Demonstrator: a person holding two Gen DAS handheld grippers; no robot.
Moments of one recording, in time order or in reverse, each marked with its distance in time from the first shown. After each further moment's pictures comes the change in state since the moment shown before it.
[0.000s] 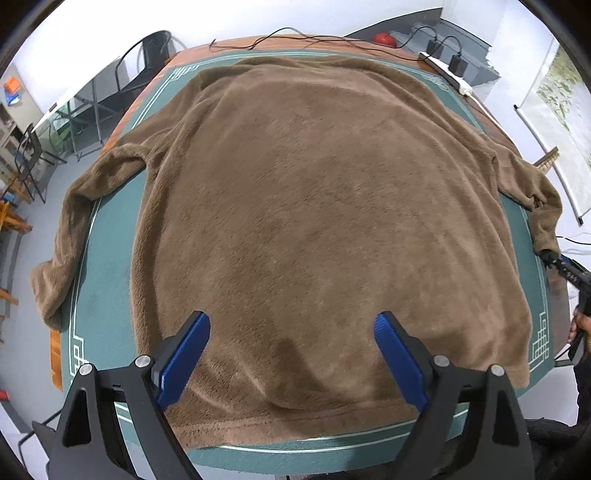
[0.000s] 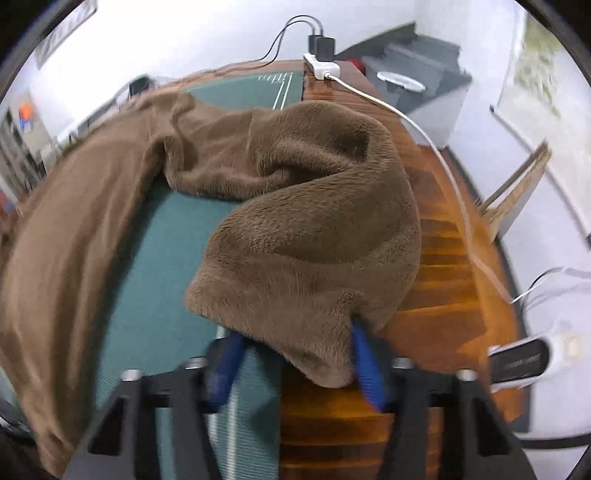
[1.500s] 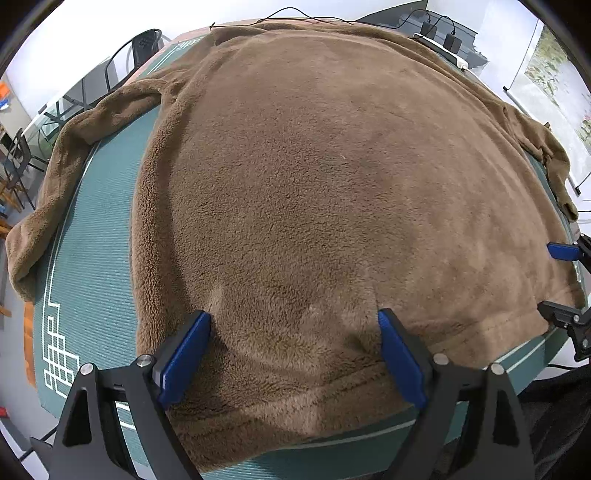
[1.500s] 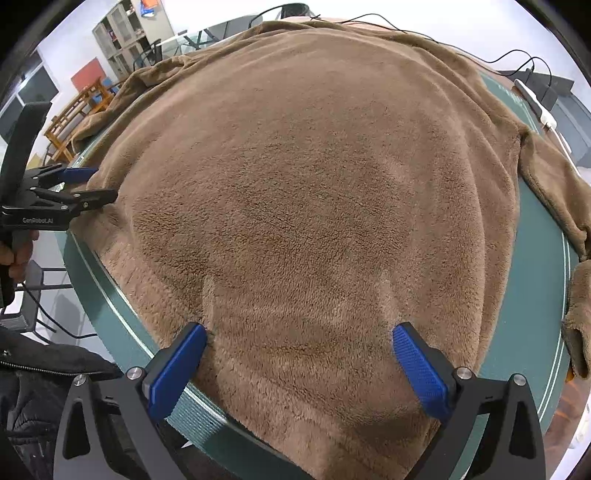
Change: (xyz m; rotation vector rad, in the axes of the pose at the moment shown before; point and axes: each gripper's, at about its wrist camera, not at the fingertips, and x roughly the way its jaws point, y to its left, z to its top) left arm 0.039 0.086 -0.090 0.071 -0.019 -0.039; right arm -0.011 0.282 -0.073 -0.466 0.186 0.232
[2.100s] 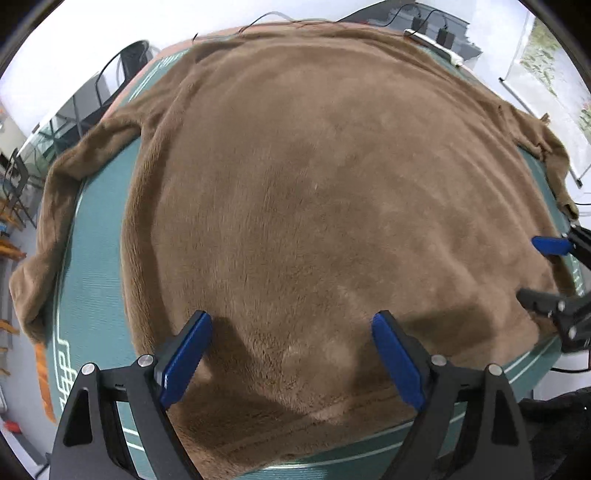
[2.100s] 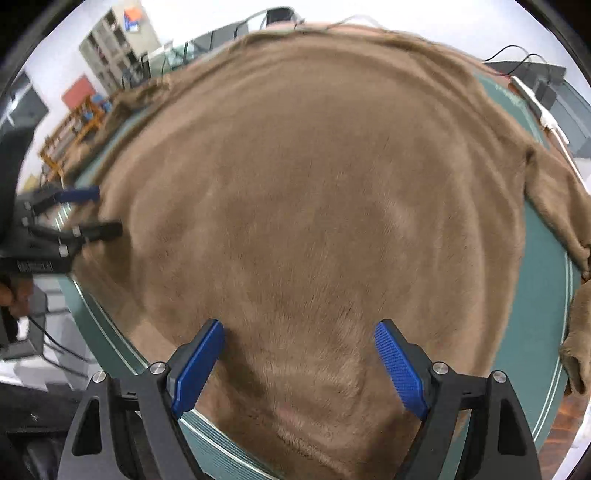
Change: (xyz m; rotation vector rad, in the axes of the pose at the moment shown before) left arm 0.009 -0.020 0.045 0.044 0.016 0.019; right arm 0.013 0.007 0.053 0.038 0.001 -0.017
